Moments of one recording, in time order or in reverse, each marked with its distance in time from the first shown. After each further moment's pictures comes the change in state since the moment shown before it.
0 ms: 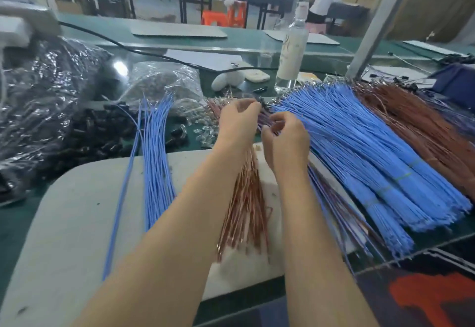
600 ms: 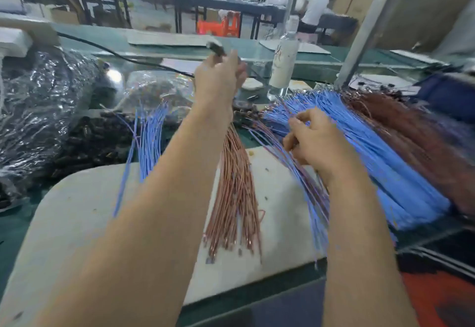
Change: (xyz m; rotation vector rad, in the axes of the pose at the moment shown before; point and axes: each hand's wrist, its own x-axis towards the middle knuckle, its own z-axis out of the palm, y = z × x) left_hand 0.003 0.074 -0.012 -0.296 0.039 0.087; right_hand 0.003 -0.006 -0.073 0.256 -0.289 0.103
